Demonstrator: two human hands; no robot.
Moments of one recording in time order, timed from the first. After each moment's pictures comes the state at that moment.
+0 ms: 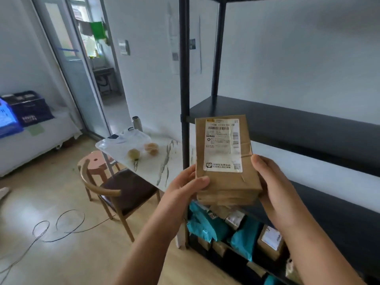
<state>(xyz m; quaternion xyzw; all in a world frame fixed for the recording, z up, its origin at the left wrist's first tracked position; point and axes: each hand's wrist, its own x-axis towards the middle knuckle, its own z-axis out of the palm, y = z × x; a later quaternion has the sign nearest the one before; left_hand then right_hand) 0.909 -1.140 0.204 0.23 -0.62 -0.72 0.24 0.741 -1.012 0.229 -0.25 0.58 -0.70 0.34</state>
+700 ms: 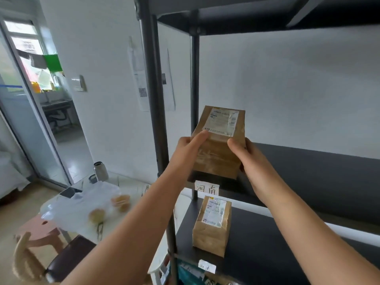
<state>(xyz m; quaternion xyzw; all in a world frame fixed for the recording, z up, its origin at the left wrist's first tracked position) 0.698 -1.333 0.306 0.26 -0.67 -0.65 0.26 0.600 -1.203 0.288 -0.31 0.65 -0.66 0.20</state>
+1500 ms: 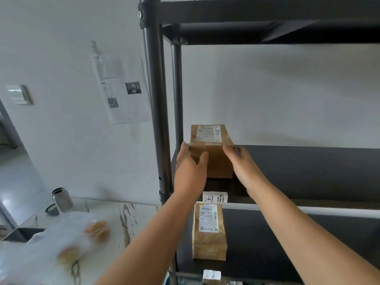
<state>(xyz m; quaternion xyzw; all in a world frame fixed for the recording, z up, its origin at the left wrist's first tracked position) 0.680 -1.371 0.274 0.21 -0.79 -0.51 0.28 0.614 -1.250 0.286 -0.14 0.78 -0.60 0.08</state>
